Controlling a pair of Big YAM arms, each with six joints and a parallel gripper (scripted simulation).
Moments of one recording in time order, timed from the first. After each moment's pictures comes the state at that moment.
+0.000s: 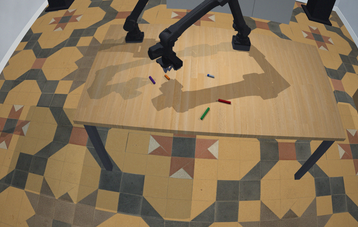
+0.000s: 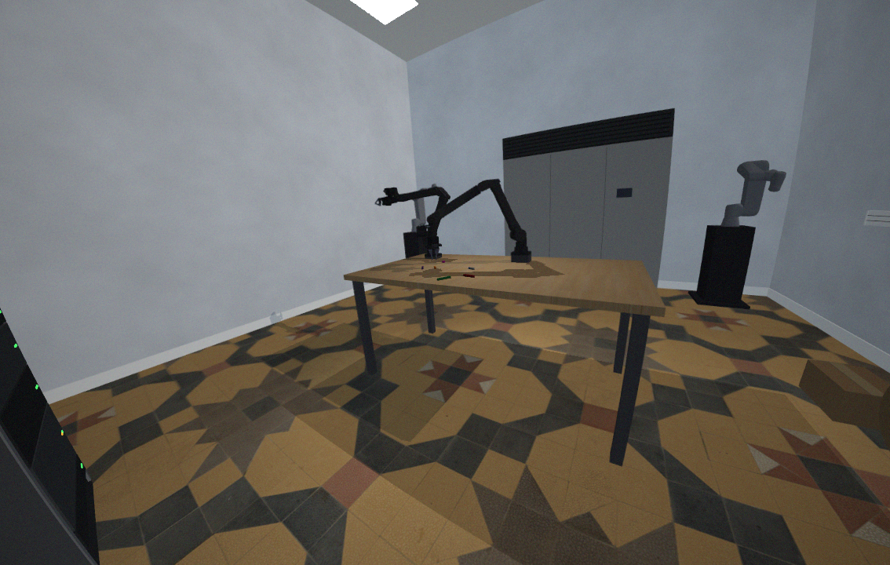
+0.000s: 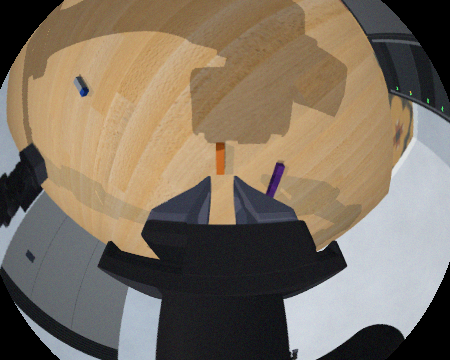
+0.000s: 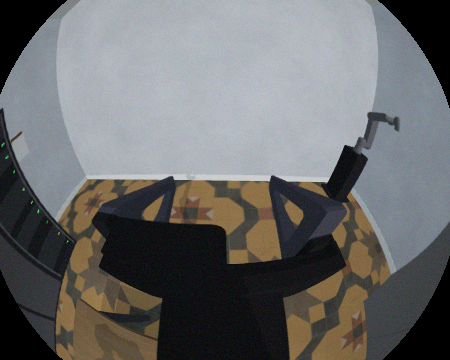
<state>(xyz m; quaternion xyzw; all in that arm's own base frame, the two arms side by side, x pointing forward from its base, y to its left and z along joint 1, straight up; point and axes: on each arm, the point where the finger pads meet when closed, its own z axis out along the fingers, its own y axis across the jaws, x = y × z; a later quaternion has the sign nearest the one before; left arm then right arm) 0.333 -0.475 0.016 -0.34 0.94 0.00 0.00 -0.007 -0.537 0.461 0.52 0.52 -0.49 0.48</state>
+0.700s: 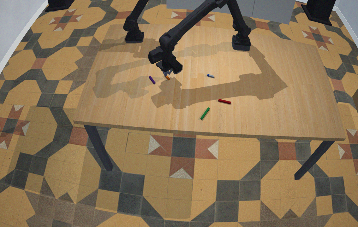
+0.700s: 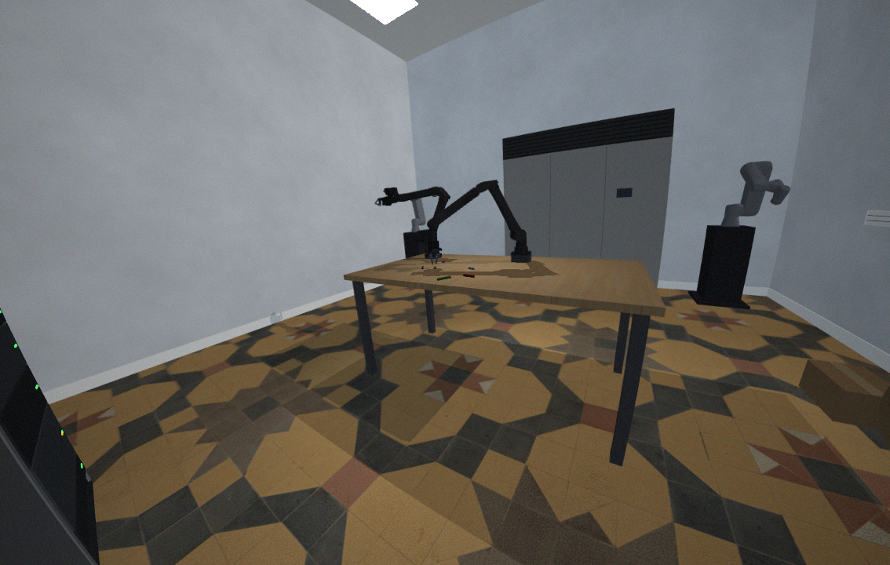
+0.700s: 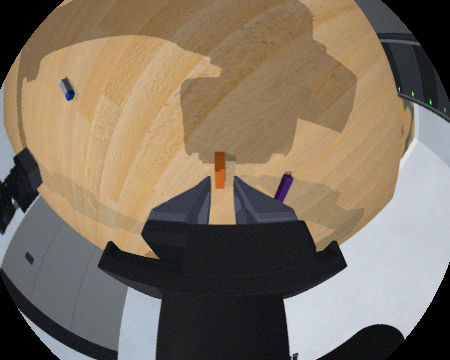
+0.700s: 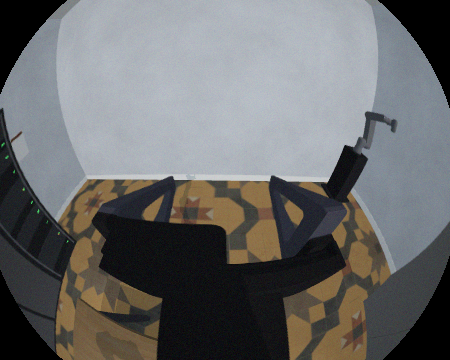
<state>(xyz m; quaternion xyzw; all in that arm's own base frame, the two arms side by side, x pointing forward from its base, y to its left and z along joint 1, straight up) 0.333 -0.476 -0.013 -0.34 0.94 0.00 0.00 -0.007 -0.537 0.461 0.52 0.52 -0.49 0.48</state>
